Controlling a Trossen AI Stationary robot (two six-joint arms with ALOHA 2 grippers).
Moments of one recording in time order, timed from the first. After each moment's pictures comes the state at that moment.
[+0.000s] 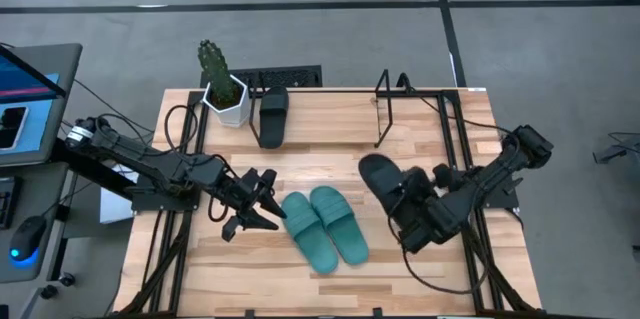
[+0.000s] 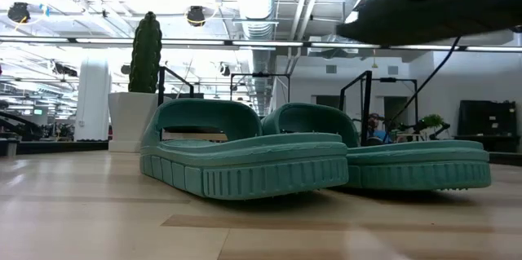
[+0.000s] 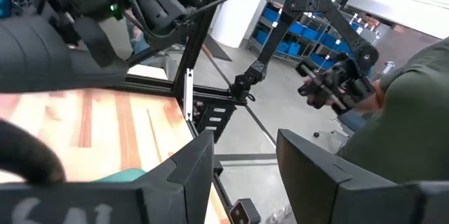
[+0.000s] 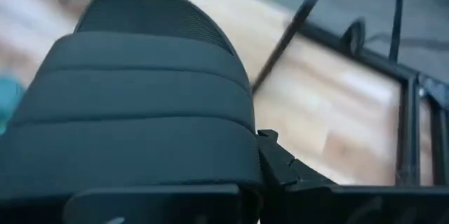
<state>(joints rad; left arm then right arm) -0.31 1.06 0.76 0.25 0.20 -0.39 0.64 1.56 1.24 -1.57 0.87 1.77</state>
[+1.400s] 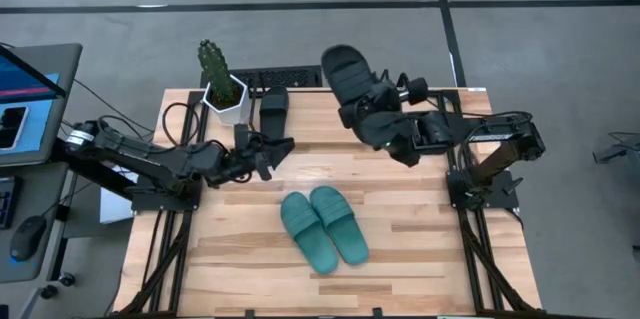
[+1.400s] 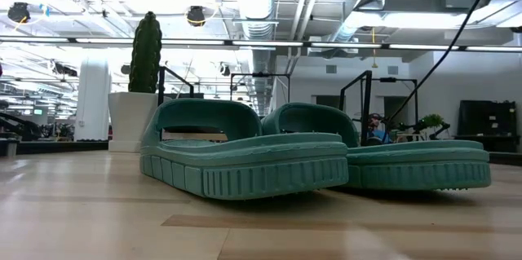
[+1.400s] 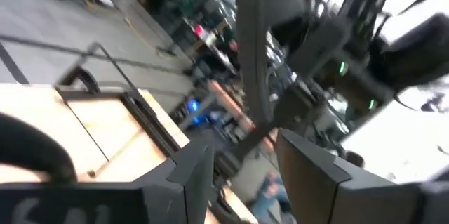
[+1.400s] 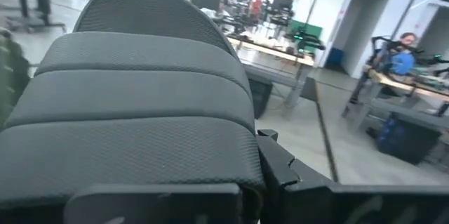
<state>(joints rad) -0.21 1.10 0.76 0.47 -0.62 -0.74 0.14 1.57 1.74 -0.71 1.39 0.29</state>
